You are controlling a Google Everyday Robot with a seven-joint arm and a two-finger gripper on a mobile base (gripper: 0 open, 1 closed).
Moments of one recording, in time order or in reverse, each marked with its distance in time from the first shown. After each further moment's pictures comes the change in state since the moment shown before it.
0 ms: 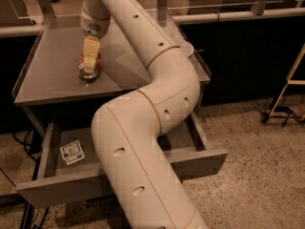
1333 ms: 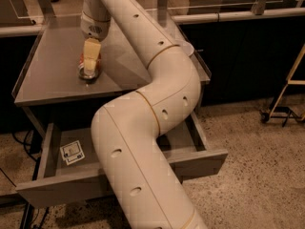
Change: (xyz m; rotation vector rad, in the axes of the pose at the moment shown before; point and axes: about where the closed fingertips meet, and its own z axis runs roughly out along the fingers) arm 0.000 0.009 0.007 -0.045 -0.004 -0.002
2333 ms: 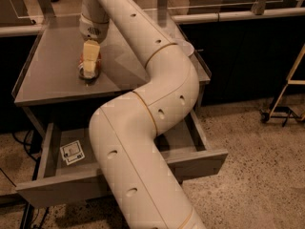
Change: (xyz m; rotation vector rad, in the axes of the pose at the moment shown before) arm -0.001 0.005 0.007 -0.028 0.012 -0.007
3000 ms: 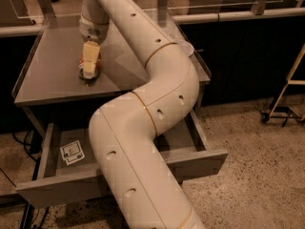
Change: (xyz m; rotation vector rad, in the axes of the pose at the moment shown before) arm 0.001 0.003 0.002 -0.018 -0.004 0.002
